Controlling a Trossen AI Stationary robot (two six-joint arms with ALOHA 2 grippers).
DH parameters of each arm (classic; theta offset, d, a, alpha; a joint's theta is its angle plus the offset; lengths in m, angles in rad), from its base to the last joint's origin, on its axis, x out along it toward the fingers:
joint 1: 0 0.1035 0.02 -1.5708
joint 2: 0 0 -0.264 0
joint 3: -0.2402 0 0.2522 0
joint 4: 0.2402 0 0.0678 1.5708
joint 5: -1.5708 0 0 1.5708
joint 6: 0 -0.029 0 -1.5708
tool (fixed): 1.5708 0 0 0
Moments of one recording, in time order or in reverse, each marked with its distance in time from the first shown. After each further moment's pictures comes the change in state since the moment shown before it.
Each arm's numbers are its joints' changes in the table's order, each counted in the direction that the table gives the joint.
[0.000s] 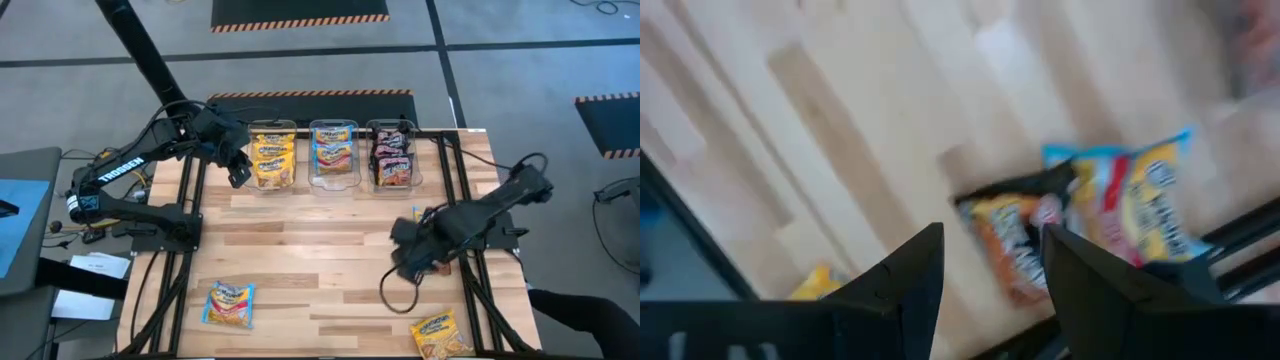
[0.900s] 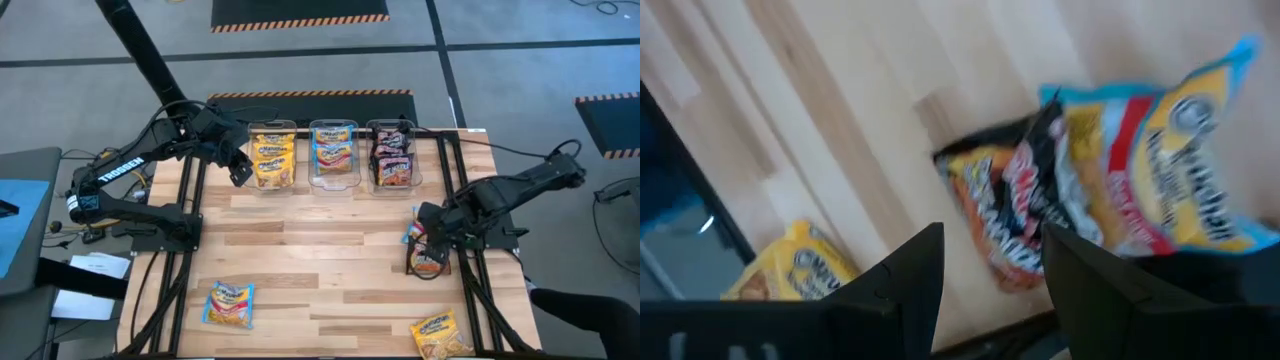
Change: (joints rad) left arm 0.000 0.000 0.001 -0.001 0.005 0.080; right arm -0.126 -0.493 0.562 -0.288 0.176 0.096
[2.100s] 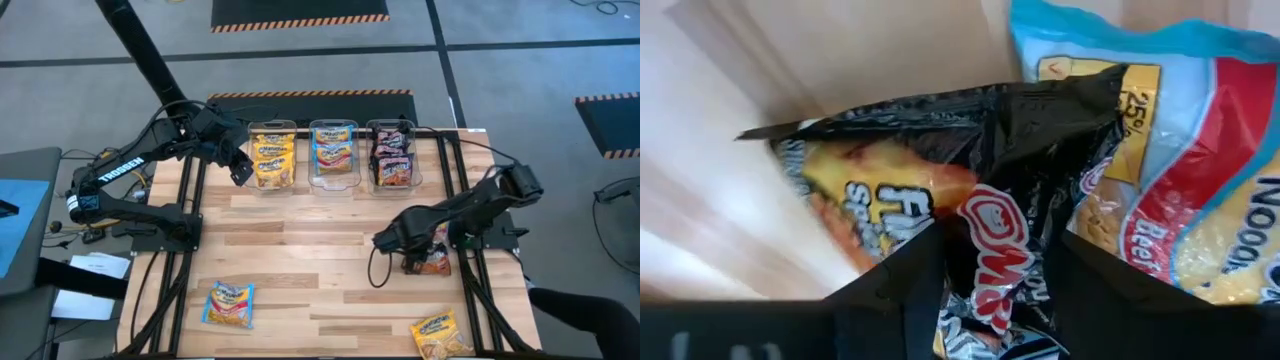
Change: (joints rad) left arm 0.000 0.000 0.000 -0.007 0.003 0.025; right arm -0.129 0.565 0.096 -0.045 0.100 0.257
